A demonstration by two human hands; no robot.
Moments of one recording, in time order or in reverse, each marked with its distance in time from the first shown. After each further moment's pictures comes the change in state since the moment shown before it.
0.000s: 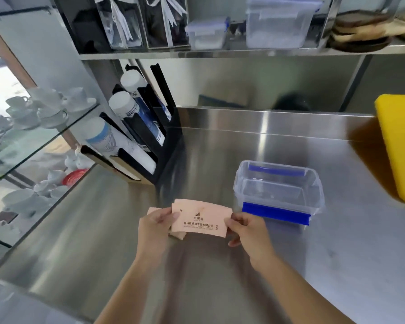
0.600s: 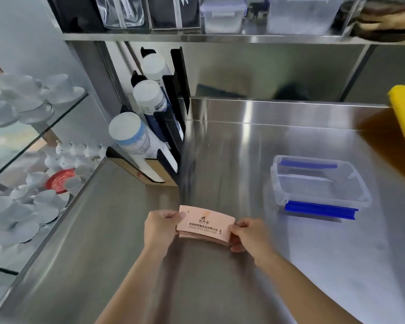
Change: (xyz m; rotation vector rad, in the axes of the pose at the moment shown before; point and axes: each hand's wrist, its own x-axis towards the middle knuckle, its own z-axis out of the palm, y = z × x) left_hand 0.098 -0.028 -0.080 0.239 -0.116 -0.221; right_hand 0.025 0.010 0.115 -0.118 0.145 0.213
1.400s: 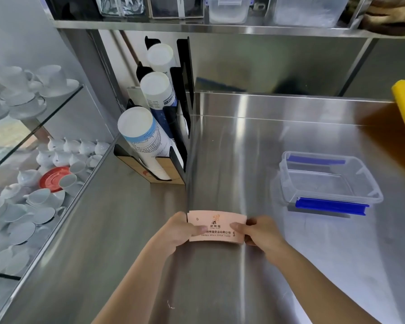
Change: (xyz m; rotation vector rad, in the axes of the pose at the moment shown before) left_hand 0.034 -0.014 0.000 0.350 -0.520 -0.078; right_hand 0.017 0.002 0.006 -0.088 0.000 0.065
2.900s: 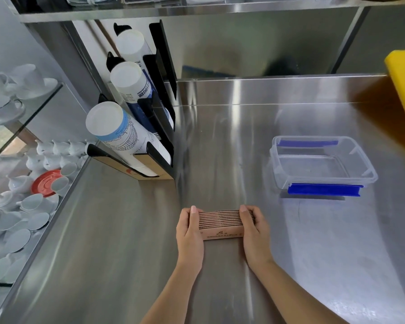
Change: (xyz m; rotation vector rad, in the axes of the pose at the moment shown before) left_hand -0.028 0.010 0.079 -0.736 0.398 0.348; right_hand -0.015 0.031 0.022 0.412 0.268 -0.429
